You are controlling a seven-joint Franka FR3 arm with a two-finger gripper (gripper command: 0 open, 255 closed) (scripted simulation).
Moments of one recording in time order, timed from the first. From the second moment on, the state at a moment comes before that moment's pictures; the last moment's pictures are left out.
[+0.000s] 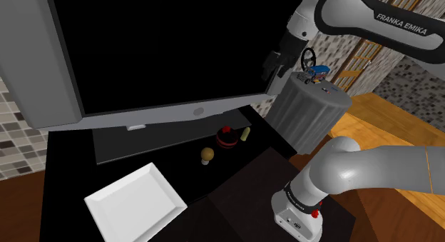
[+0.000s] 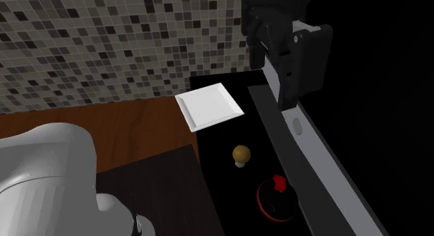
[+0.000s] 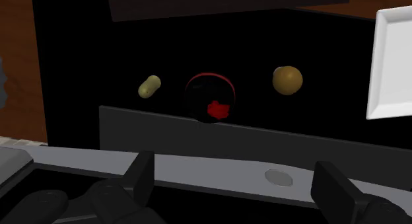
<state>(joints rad) 0.00 -0.81 0.00 -2.35 -0.04 1.67 0.13</state>
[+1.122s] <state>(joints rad) 0.06 -0.68 0.17 -2.73 -0.01 2.17 0.30</state>
